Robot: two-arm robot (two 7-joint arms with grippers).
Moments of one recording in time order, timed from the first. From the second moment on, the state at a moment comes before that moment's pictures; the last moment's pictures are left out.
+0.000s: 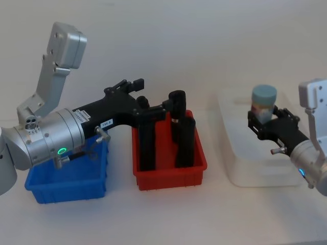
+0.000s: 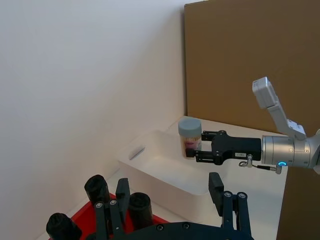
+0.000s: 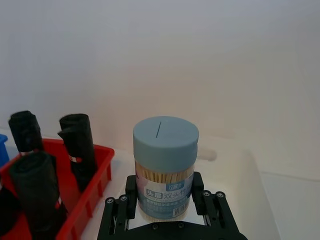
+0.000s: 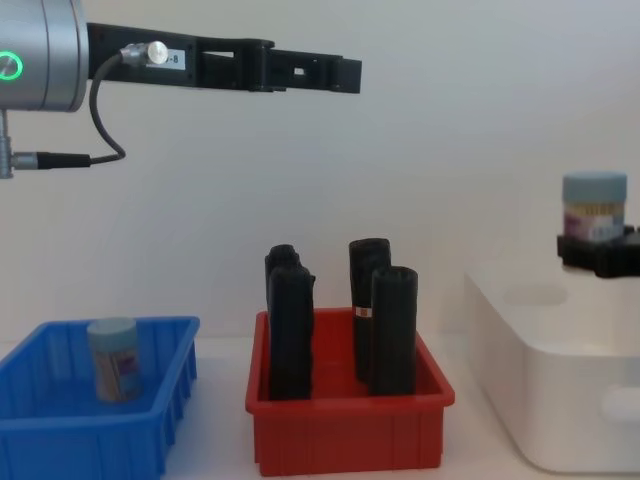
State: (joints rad) left arm -0.44 0.43 0.25 -1.73 -0.46 0.44 -0.61; right arm 0.34 0.27 -0.22 -1.41 0.21 0.14 0.09
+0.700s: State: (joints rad) left arm -0.44 0.43 0.25 -1.73 -0.46 0.44 -0.61; right arm 0.38 0.24 -0.22 -1.25 0.21 0.18 0.08
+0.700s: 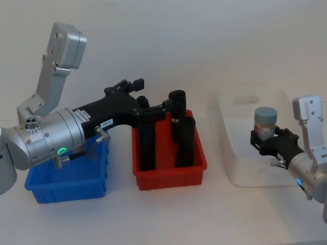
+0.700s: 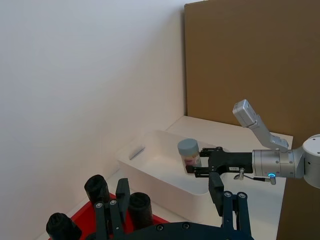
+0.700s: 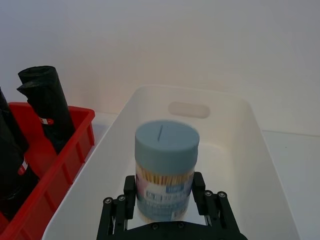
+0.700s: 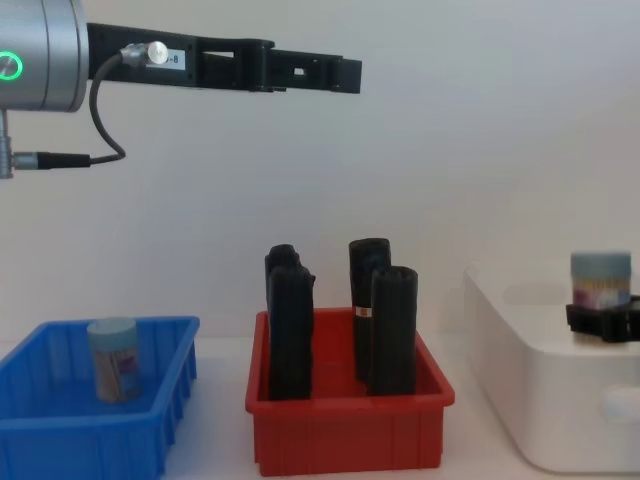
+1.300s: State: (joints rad) left arm -0.44 0.43 0.25 -1.73 -0.46 0.44 -0.61; right arm 0.37 0.25 -0.22 -1.26 0.20 0.15 0.09
